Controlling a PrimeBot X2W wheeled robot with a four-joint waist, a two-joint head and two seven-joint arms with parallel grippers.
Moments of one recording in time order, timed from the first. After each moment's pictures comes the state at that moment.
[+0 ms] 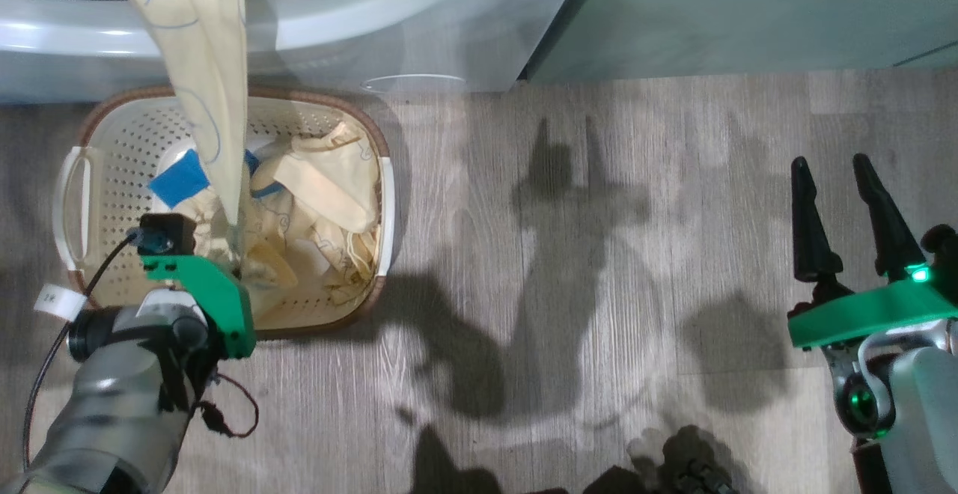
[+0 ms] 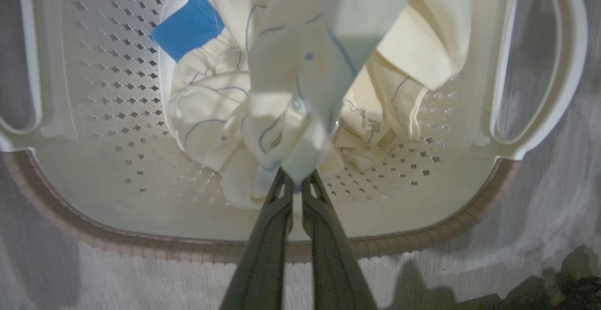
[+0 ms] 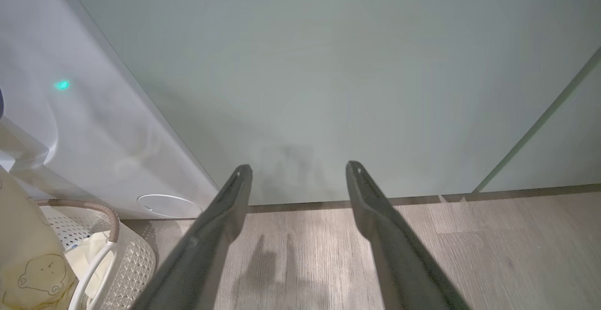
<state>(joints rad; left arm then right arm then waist) -0.73 0.26 -0.46 1.24 -0.62 -0.10 -0.01 -0.31 -0.07 0.07 0.27 0.26 0.13 -0.26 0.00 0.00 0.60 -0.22</state>
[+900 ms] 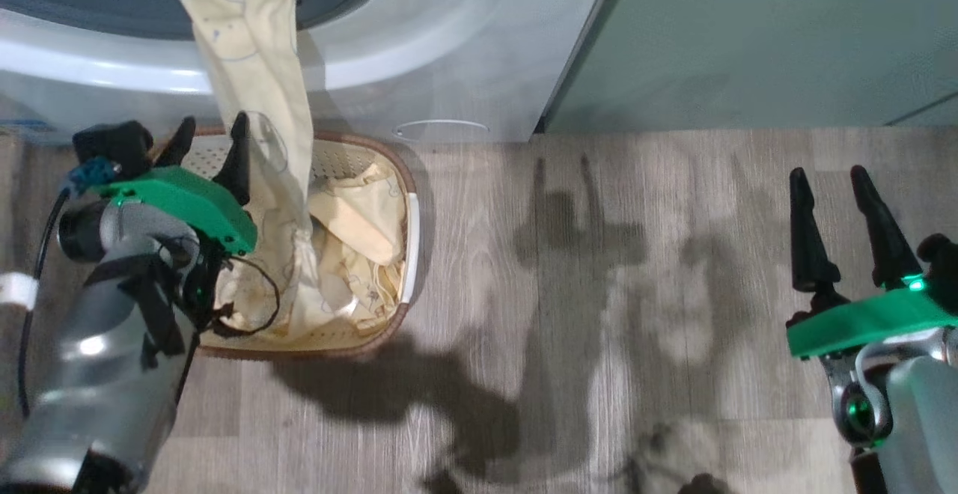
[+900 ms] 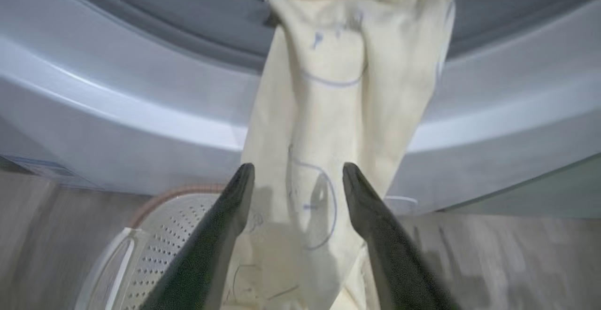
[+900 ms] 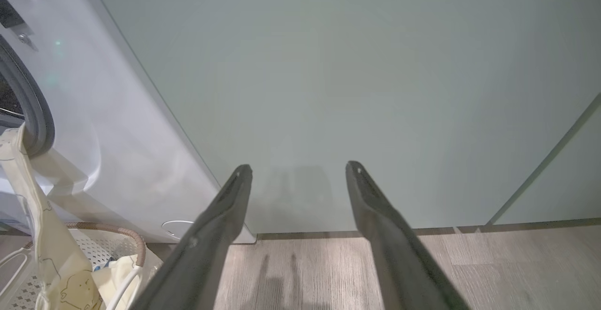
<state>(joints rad) -0.72 0.29 -0.26 0.88 -0.60 -0.06 -0.25 -0.31 -0.07 0.07 0.28 0.26 0.13 -0.26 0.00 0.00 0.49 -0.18</state>
